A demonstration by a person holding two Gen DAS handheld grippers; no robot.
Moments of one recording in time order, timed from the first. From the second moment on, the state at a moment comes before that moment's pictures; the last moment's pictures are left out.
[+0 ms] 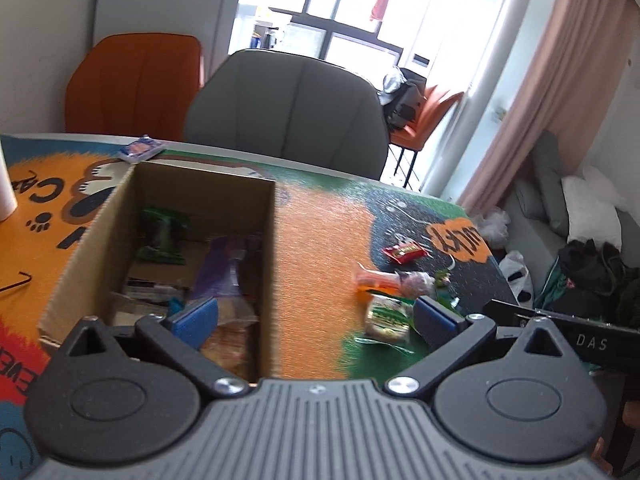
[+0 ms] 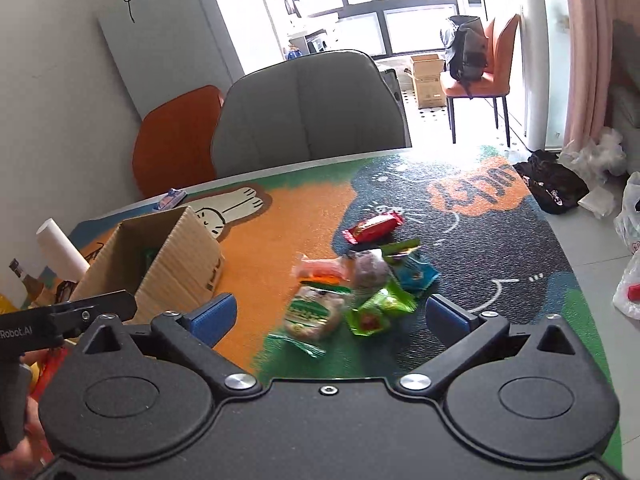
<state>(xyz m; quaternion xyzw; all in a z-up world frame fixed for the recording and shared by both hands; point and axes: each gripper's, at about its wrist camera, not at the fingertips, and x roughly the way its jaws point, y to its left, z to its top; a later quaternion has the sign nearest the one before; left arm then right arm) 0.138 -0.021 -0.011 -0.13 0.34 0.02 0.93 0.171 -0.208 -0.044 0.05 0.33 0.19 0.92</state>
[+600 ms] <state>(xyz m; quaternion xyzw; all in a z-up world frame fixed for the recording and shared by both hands) 0.179 -0.085 -0.039 -0.10 0.38 -0.02 0.92 0.201 -0.259 -0.076 0.04 0.36 0.19 0.91</state>
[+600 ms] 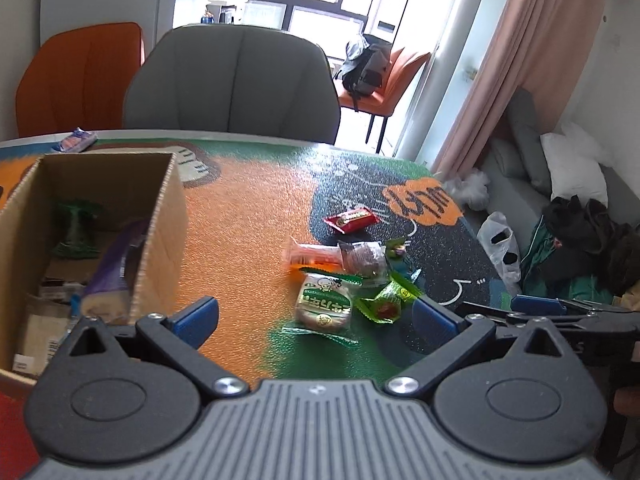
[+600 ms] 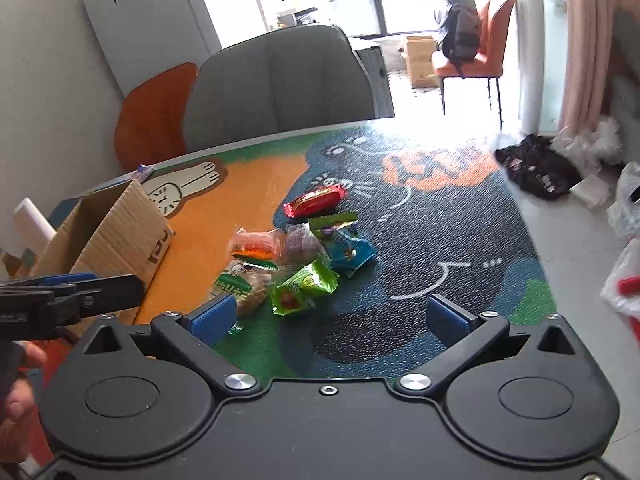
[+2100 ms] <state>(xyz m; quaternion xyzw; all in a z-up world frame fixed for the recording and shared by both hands) 0.248 -0.093 -0.091 -0.08 0.44 -0.03 0.89 0.268 -0.231 -0.119 0.10 0.44 0.25 0.85</state>
